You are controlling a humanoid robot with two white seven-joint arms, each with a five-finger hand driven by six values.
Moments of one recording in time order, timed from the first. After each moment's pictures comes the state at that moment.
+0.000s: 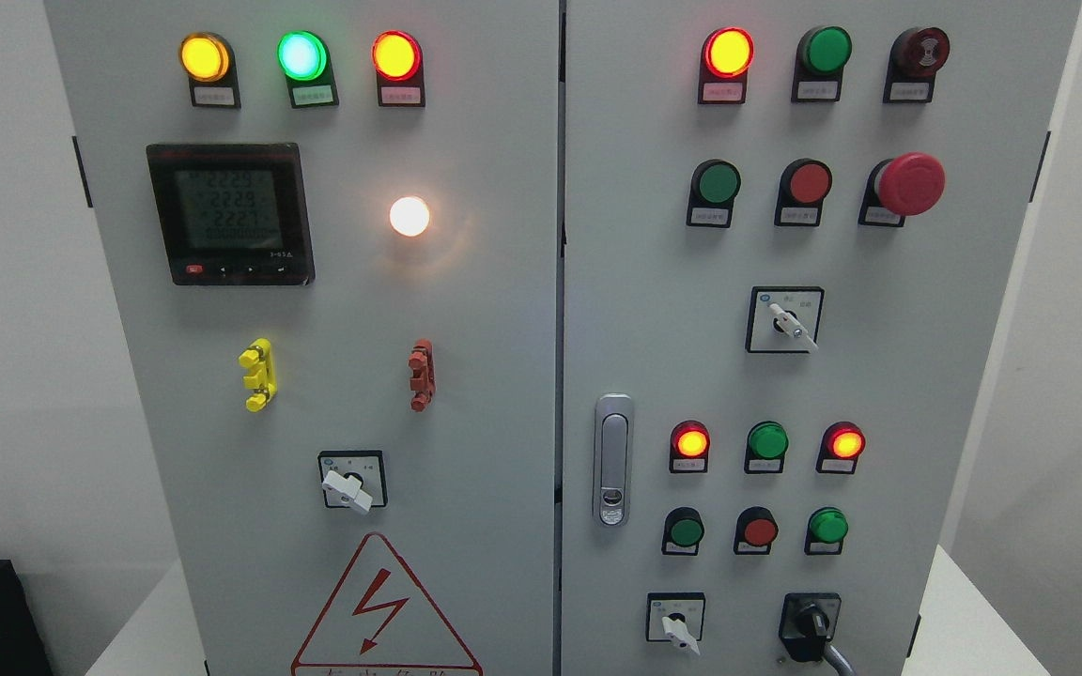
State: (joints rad) left arm -0.05 -0.08 0.07 0.11 -0.08 -0.10 -0.12; right arm 0.07 0.00 0.00 -1.74 -0.15 -0.18 0.04
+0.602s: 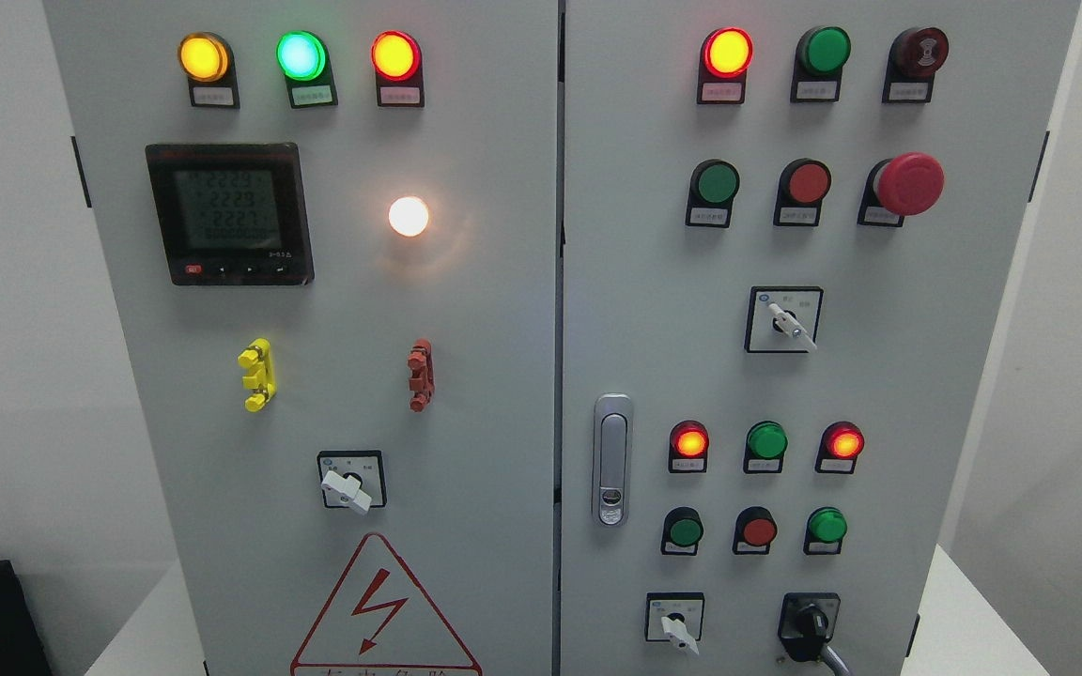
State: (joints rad) left arm -0.05 -0.08 0.07 0.11 -0.08 -0.10 -0.12; right arm 0.07 0.00 0.01 -1.74 -0.15 -0.18 0.04
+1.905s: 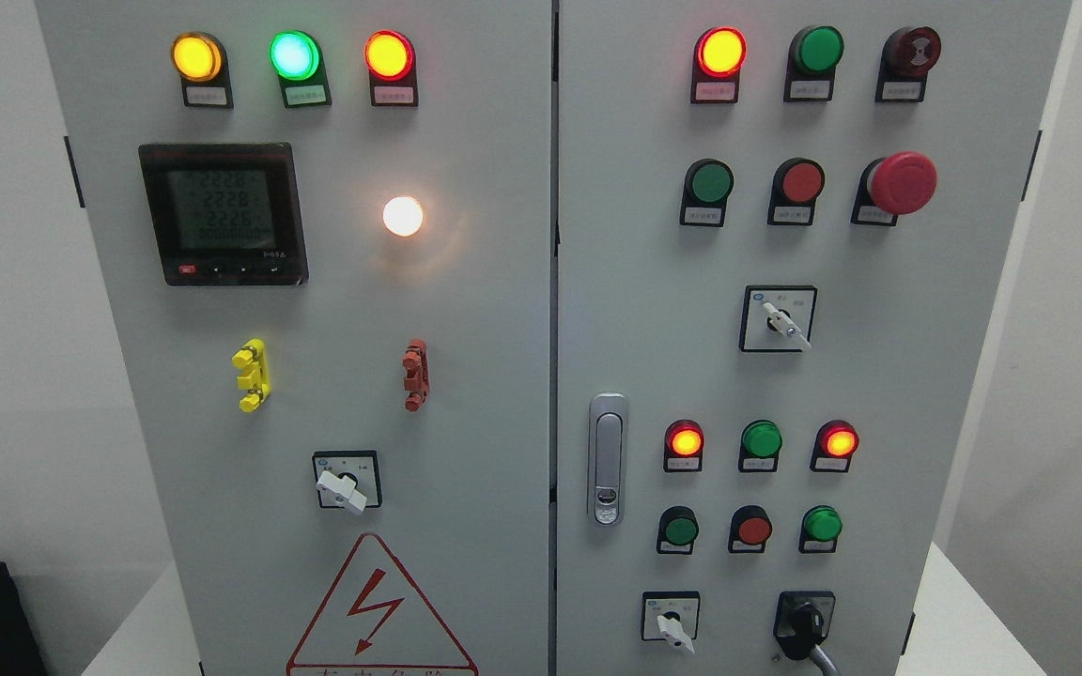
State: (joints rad) left arm -0.05 -0.08 0.07 0.11 -0.08 -0.10 -0.12; right arm 0.06 0.00 0.04 -1.73 -0.15 -0.18 0.04
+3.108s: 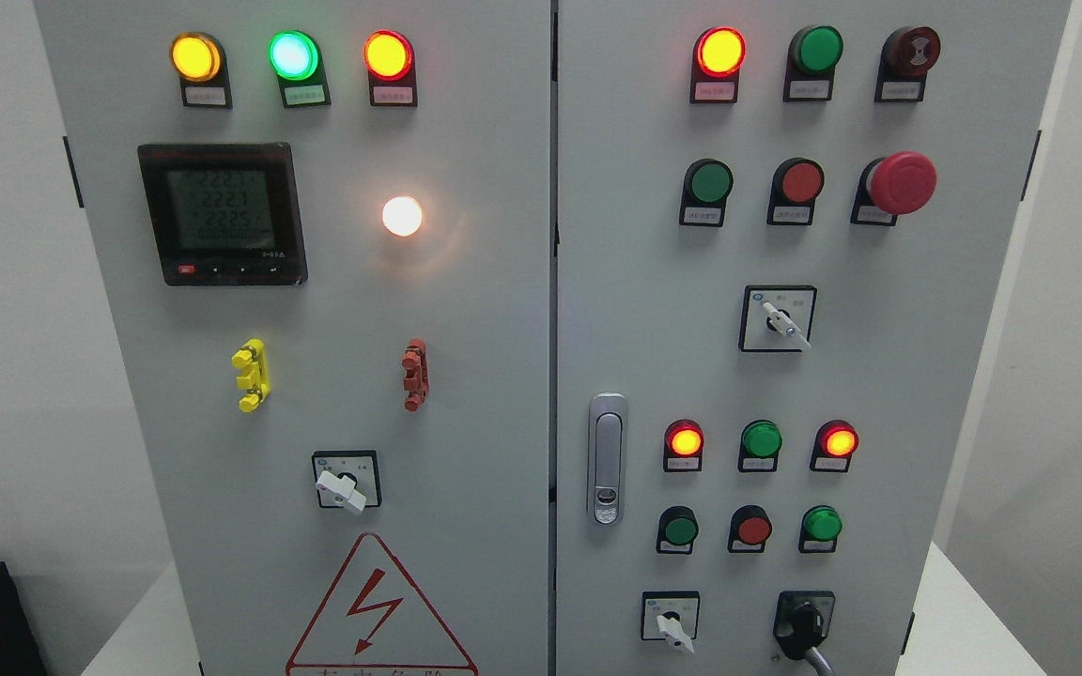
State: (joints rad) left arm -0.05 -0.08 0.07 0.11 -0.08 -0.10 -0.12; right arm 0.06 0.00 0.04 -1.73 -0.15 -0.18 0.04
